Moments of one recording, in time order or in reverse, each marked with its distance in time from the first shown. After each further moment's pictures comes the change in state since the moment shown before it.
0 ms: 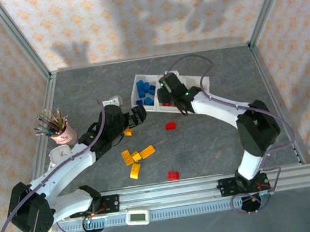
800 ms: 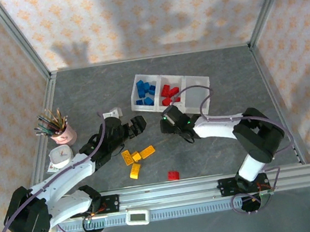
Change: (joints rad) left arm -0.023 -0.066 -0.188 0.117 0.031 -0.108; right arm 0.133 -0.040 -0.379 0.166 -0.008 0.190
